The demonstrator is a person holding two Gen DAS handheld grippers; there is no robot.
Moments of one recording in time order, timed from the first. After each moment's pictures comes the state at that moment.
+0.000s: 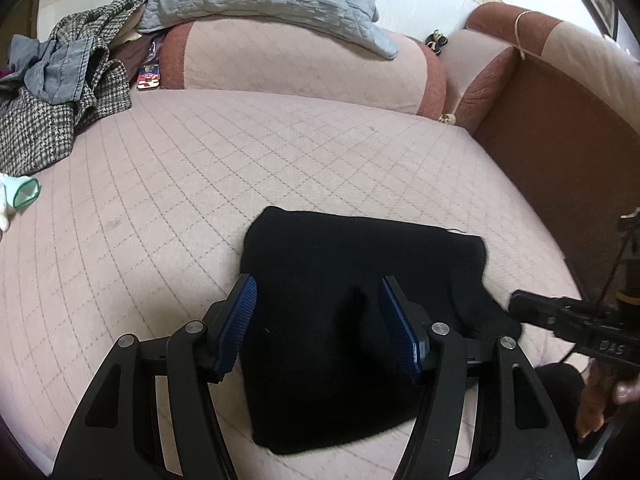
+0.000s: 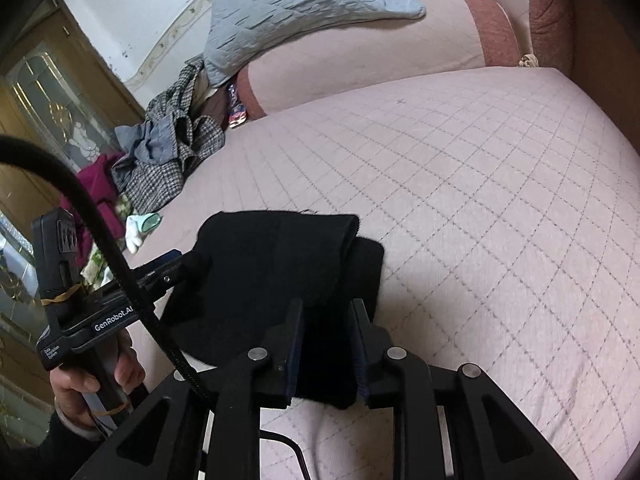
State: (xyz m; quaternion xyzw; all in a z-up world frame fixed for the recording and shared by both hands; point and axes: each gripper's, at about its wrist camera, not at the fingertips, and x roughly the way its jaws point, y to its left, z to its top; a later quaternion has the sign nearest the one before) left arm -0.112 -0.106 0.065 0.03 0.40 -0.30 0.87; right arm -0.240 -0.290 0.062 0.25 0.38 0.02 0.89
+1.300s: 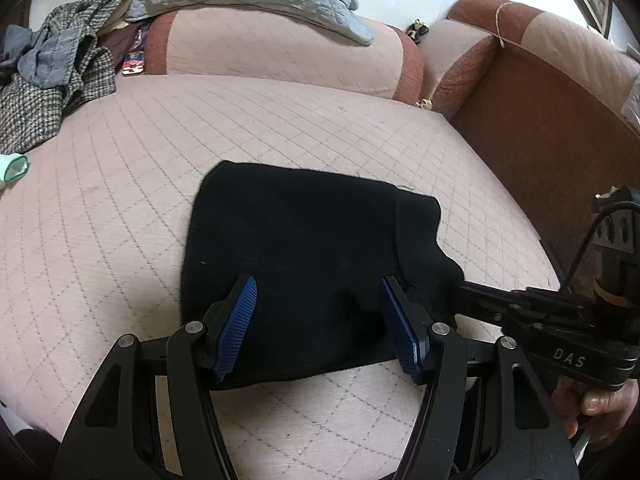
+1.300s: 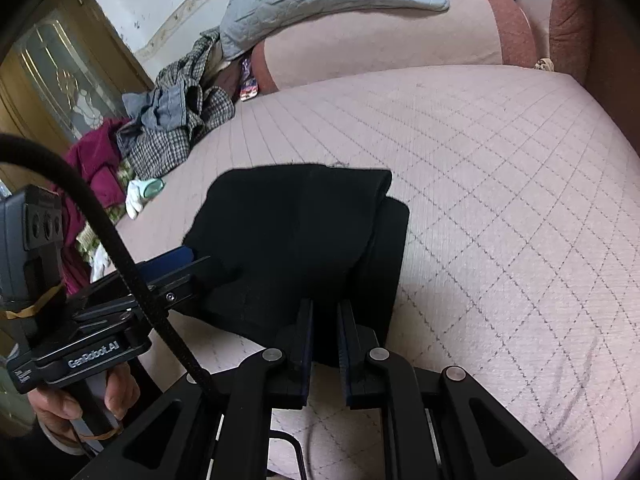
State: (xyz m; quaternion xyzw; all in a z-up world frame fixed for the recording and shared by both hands) left arm -0.152 -0.117 0.064 0.02 0.42 -0.32 0.85; right arm -0.246 -0.257 0.058 0.21 0.41 0.03 0.89
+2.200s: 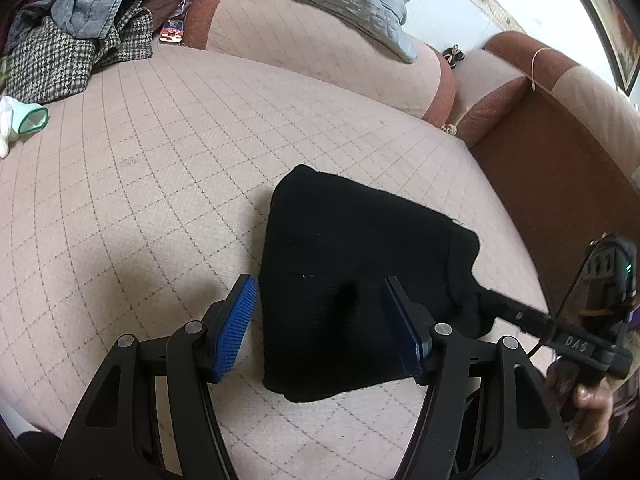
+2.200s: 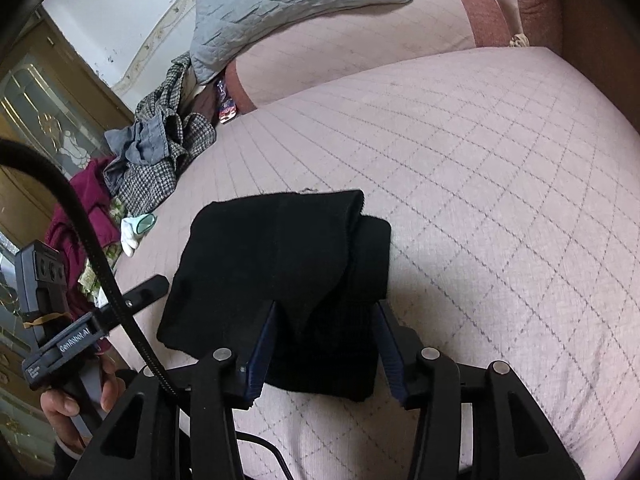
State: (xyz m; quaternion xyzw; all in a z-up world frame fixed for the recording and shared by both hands) left arm -0.114 -0.068 0.058 -0.05 0.45 -0.30 0.84; right arm -0.232 -0.279 0.055 0.26 0.40 0.01 0.88
